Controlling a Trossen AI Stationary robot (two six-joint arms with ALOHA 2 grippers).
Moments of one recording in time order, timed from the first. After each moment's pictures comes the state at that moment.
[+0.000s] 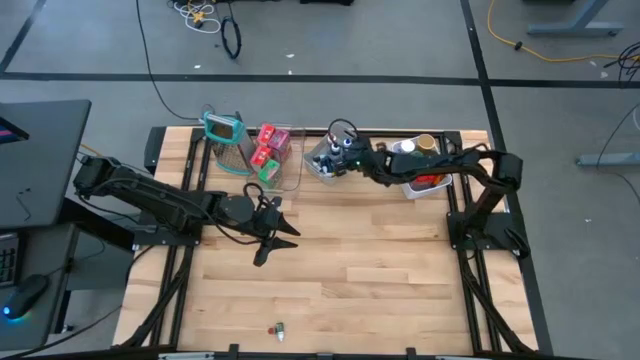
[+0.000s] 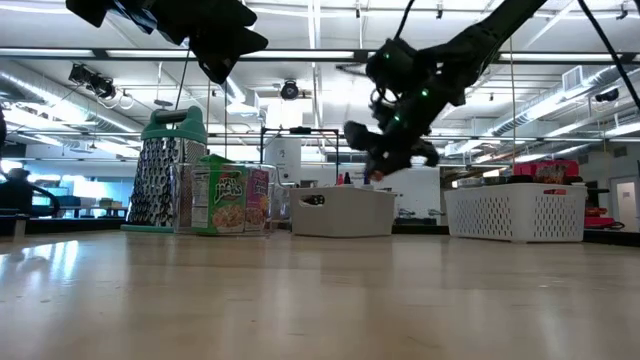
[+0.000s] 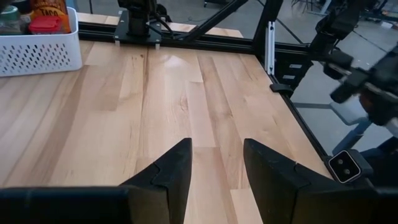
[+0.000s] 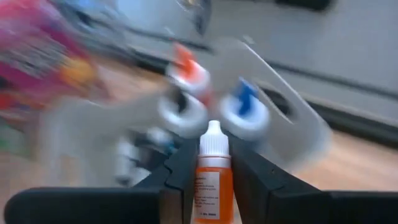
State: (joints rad) left arm -0.20 1.18 0.66 0.17 0.00 -0.18; right arm -0.34 1.72 0.99 -0.04 0.55 0.59
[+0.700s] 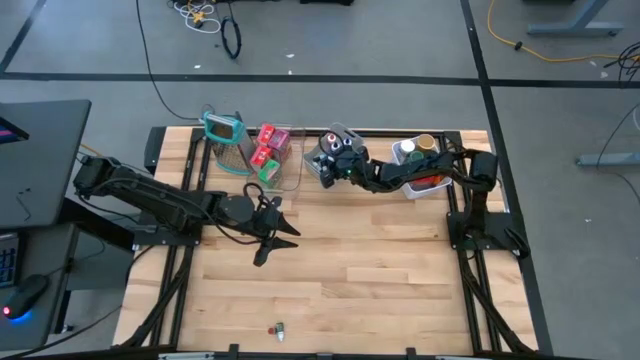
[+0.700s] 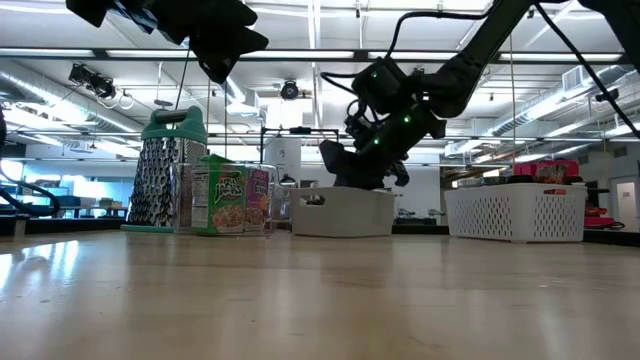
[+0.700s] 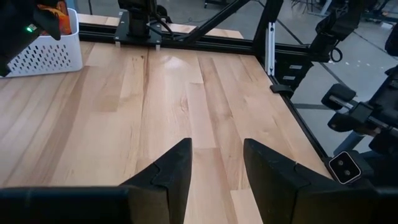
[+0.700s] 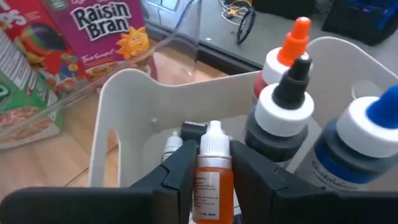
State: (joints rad) left arm -0.20 1.18 0.66 0.17 -0.01 -0.18; right arm -0.30 1.90 0.99 0.32 0.46 0.37
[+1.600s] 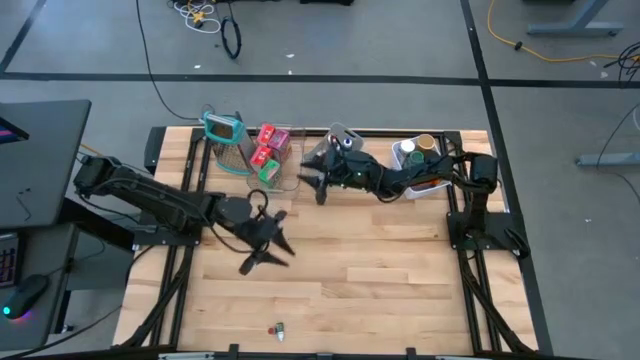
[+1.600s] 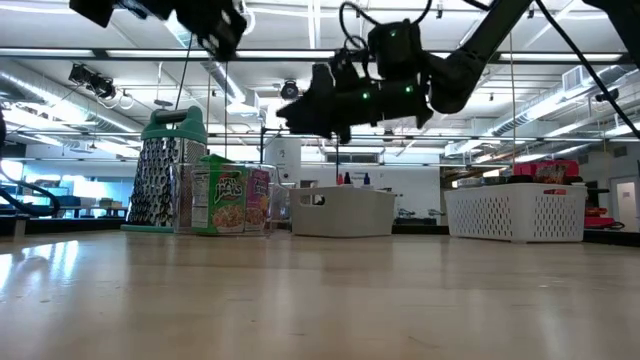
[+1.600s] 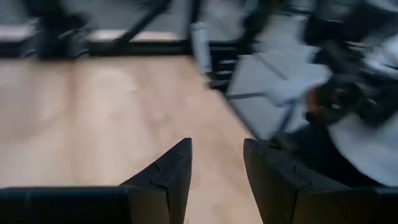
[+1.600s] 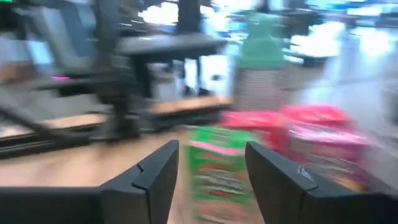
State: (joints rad) left arm -0.22 1.18 0.66 0.22 0.24 -0.12; right arm -0.24 1.90 0.99 0.81 -0.01 0.07
